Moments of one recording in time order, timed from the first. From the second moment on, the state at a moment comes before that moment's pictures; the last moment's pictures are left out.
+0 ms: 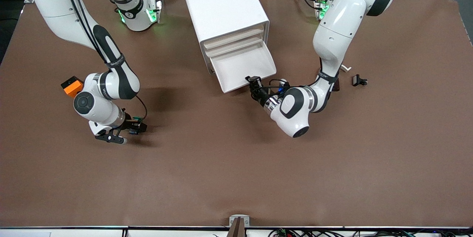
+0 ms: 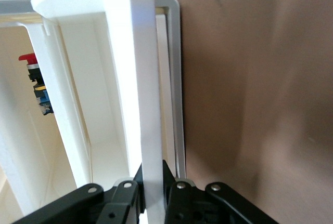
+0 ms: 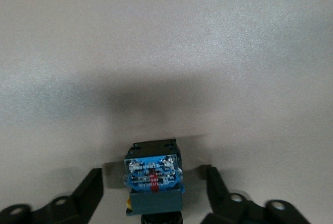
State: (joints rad) left arm -0.49 0.94 0.00 -1.41 -0.98 1.53 -2.10; right arm 0.10 0.56 -0.01 -2.01 0.10 2.56 0.21
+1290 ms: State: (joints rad) left arm -0.46 0.80 0.12 -1.22 -0.61 1.61 -1.87; right arm 0.47 0.29 0.02 -1.82 0.14 2.11 1.22
